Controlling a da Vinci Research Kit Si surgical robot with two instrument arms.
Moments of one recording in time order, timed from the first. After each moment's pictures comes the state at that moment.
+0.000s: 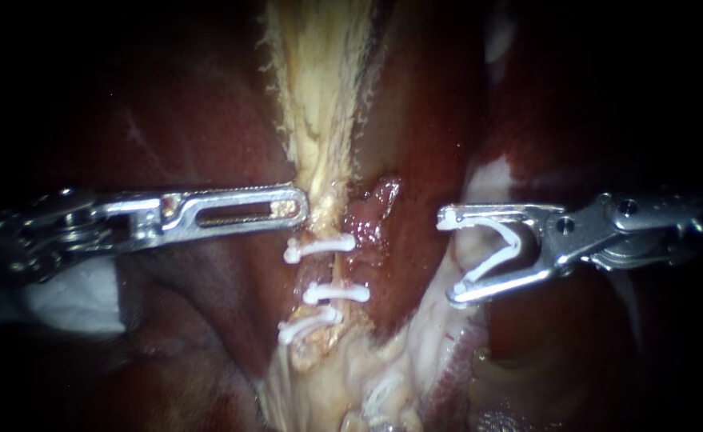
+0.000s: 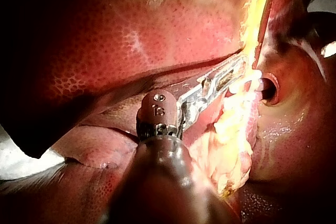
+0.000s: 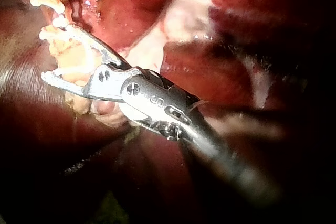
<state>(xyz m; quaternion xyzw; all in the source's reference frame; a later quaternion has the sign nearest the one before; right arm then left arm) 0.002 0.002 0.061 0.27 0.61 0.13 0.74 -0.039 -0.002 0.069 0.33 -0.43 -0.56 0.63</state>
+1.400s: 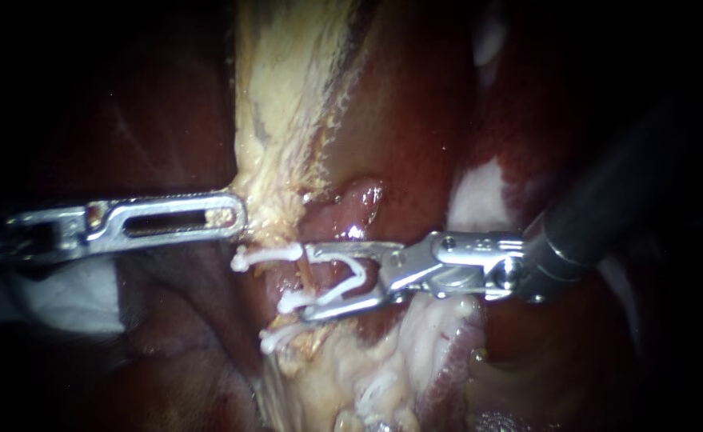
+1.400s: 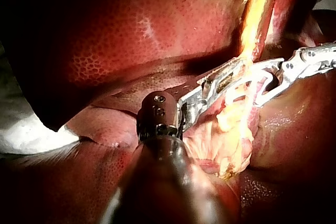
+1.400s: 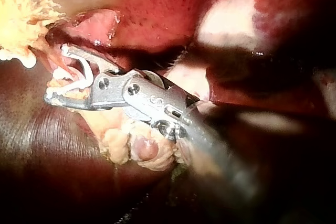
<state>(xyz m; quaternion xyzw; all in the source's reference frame) 0.018 -0.003 0.077 0.32 0.58 0.15 0.73 -0.033 -0.003 0.061 0.32 -0.44 -0.58 0.61</state>
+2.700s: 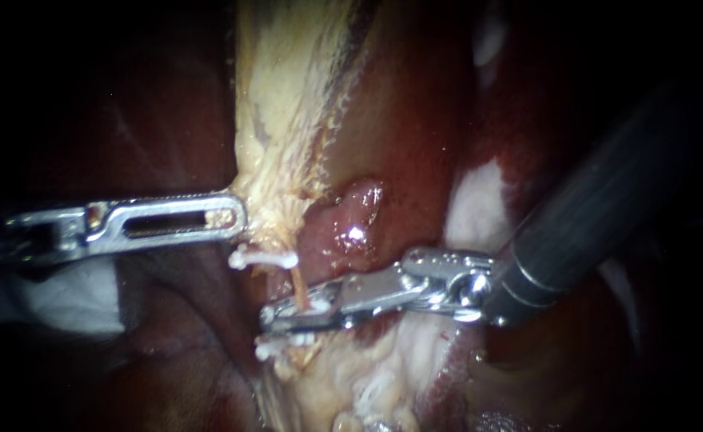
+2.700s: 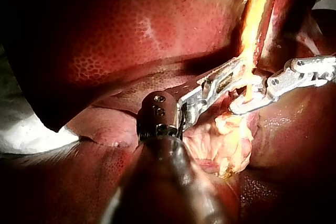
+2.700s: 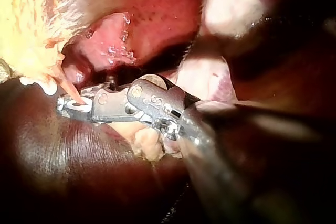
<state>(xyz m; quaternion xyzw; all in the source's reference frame) 0.020 -0.005 0.075 0.39 0.52 0.19 0.74 -0.033 -0.003 0.061 0.32 -0.44 -0.58 0.61</state>
